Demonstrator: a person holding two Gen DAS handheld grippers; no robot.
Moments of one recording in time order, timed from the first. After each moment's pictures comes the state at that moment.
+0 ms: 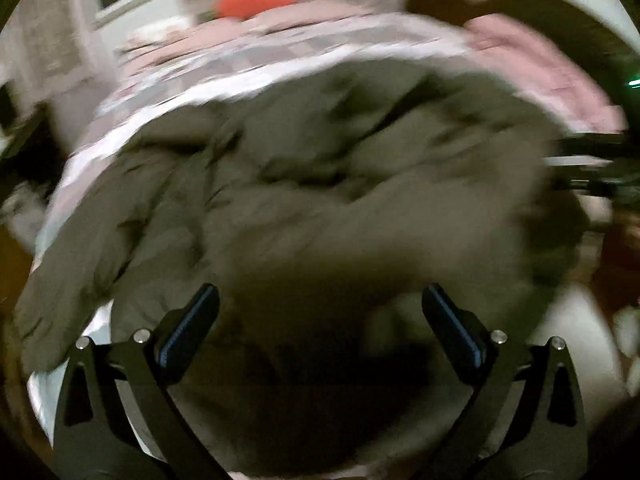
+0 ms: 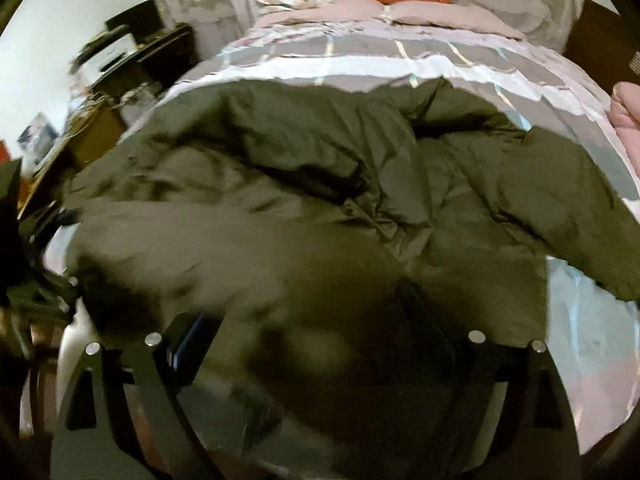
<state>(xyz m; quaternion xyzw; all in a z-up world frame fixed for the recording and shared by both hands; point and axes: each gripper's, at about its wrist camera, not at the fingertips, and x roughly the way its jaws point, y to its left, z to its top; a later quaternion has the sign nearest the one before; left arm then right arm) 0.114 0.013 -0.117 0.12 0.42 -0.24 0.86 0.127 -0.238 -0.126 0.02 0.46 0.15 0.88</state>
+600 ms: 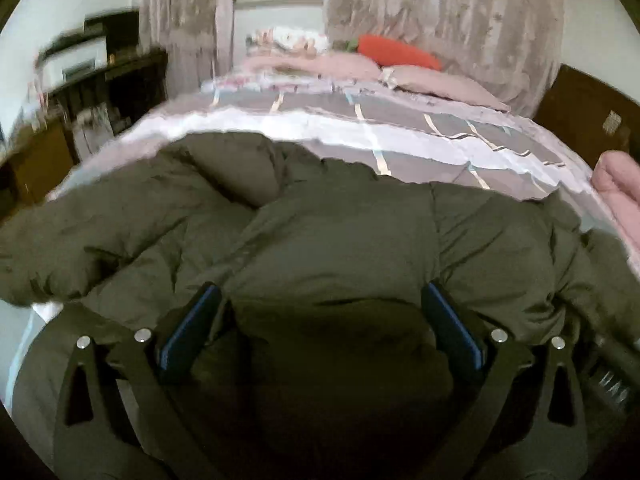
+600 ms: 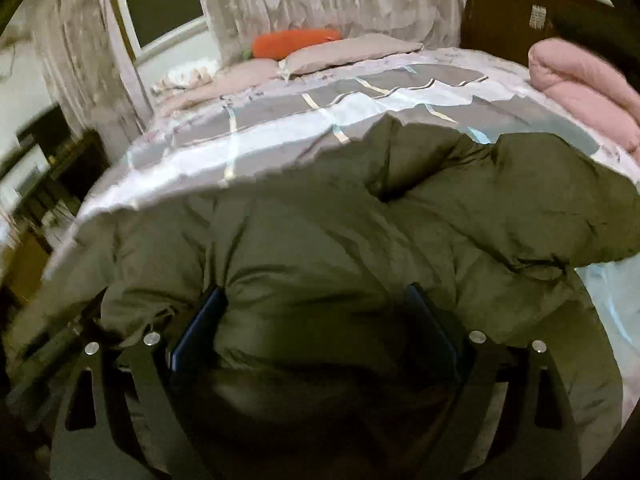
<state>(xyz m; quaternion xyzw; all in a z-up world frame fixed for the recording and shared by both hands) 0.250 -0.034 -0.164 -0.03 0.34 0.02 0.94 0.242 -0.192 -0.190 0.12 0.36 -0.05 0.92</state>
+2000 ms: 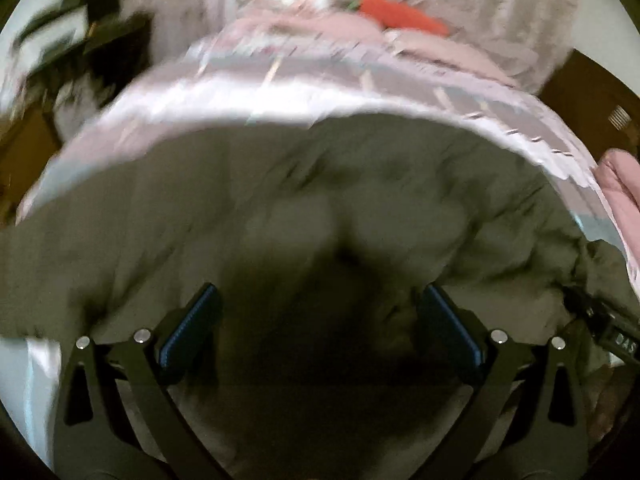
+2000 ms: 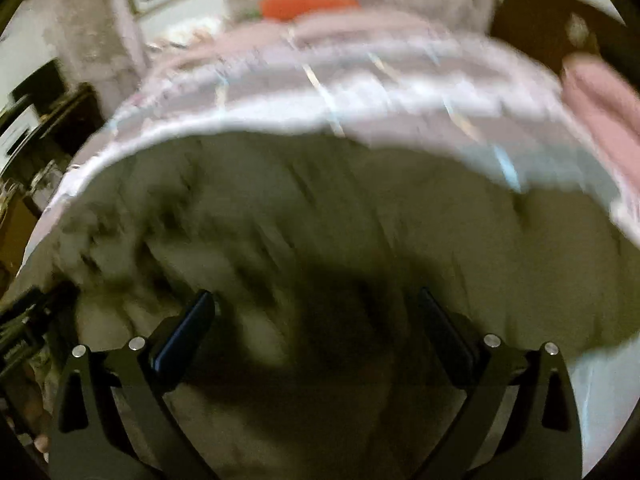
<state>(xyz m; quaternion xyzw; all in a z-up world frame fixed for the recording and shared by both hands) 0.325 0.005 -0.177 -0.07 0.45 0.00 0.89 0.313 -0.248 -0.206 0.13 0.48 -0.04 0.87</state>
